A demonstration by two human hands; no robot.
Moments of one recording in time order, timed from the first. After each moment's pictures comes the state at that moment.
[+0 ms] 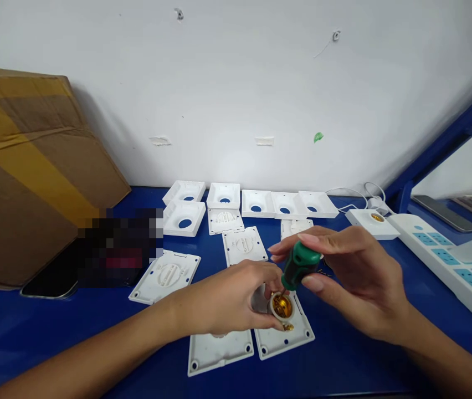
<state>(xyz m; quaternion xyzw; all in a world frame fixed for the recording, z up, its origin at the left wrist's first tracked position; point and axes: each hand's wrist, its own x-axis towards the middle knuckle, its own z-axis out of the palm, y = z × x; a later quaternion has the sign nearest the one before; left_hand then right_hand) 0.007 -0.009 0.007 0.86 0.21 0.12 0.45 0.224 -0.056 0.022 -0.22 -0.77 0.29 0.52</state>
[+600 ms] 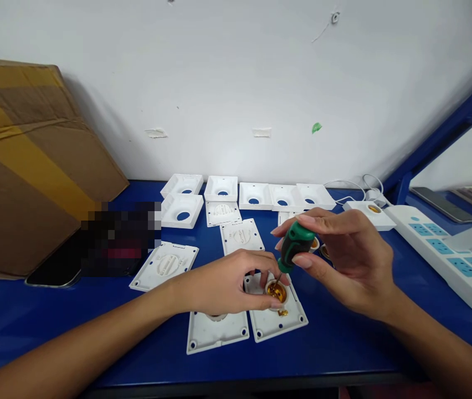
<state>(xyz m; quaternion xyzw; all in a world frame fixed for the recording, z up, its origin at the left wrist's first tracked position) 0.005 -0.008 0.003 0.82 0.19 0.12 0.52 0.225 -0.051 0.018 -0.23 -0.77 0.23 0.55</state>
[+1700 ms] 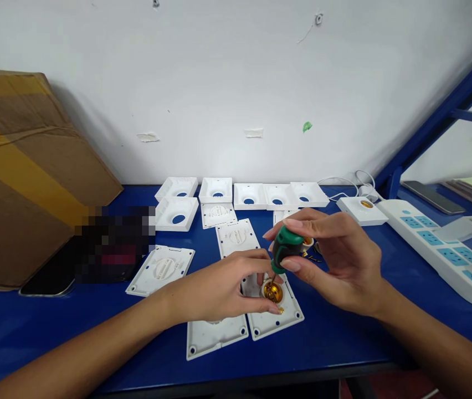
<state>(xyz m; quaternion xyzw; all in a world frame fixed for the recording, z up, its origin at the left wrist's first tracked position) 0.007 -0.009 0.007 0.87 0.17 0.15 0.44 0.224 -0.053 0.020 -0.20 -0.78 0.23 0.54</state>
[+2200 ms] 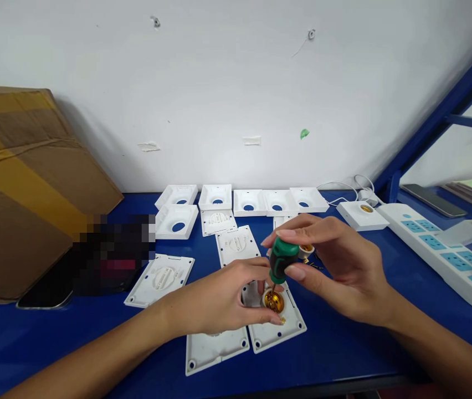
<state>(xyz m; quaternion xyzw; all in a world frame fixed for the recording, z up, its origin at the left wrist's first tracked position) 0.008 -0.010 0.009 0.85 0.17 0.15 0.47 0.223 -0.055 0.026 -0.20 -0.76 0.30 0.54</state>
